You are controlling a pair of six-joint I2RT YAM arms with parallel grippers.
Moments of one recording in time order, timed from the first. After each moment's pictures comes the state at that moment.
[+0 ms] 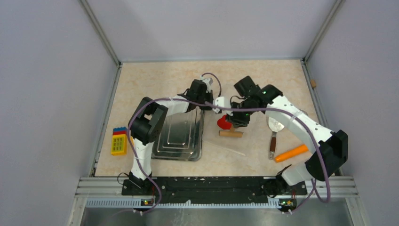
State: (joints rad) left arm -0.56 2.07 1.31 0.04 0.30 -0.48; right arm 0.68 1.44 1.33 -1.06 -0.32 -0.91
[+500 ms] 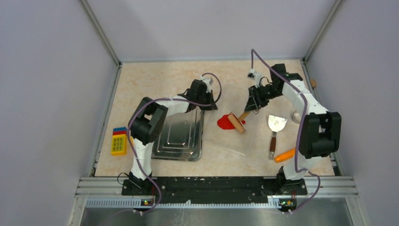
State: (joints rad) left arm -0.56 2.07 1.31 0.04 0.30 -0.47; right arm 0.13 1.65 1.37 -0.97 -0.72 -0.40
